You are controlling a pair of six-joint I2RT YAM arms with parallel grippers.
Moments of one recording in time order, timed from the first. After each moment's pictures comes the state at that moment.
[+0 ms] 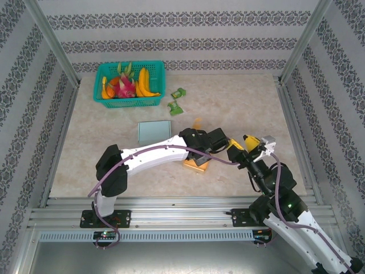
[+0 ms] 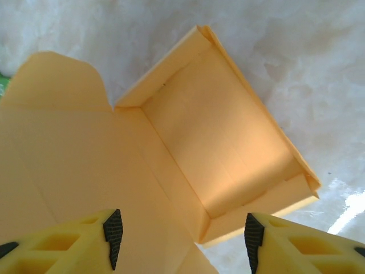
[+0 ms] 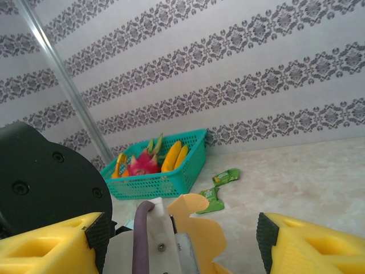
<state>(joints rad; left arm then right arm) -1.06 1.93 1.74 -1.03 -0.38 -0.03 0.64 0.17 0.40 -0.13 0.21 0.36</state>
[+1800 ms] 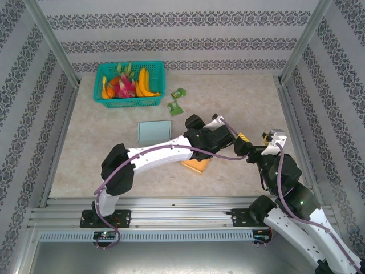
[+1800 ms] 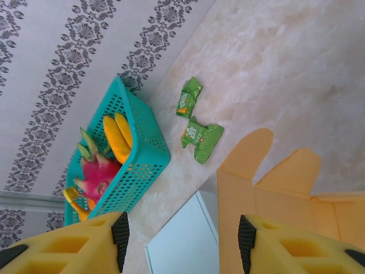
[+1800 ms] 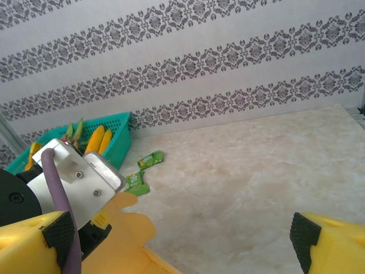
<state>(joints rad) -1.07 2.01 1.78 -0.78 -1.03 0.03 0.62 0.32 0.65 -0.46 0.44 0.34</state>
